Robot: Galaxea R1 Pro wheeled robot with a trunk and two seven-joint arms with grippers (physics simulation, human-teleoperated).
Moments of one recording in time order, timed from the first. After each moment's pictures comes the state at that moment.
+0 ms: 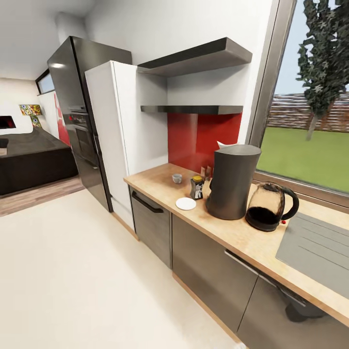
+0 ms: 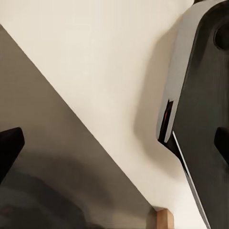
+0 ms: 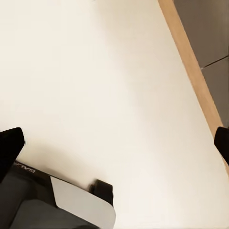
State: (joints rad) left arm 0.08 0.12 0.21 -0.06 -0.08 -0.14 0.10; right arm -0.41 0.02 0.79 -0.03 -0.40 -0.10 0.05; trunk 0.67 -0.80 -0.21
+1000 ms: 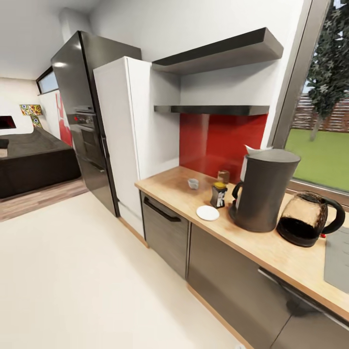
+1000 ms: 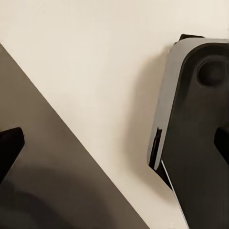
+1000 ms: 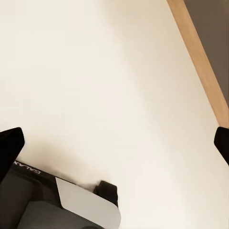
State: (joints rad) left arm 0.05 0.11 0.21 -0.09 -0.07 -0.15 0.09; right arm -0.40 0.03 0.79 -0.04 -0.41 -0.10 0.05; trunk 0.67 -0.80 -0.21
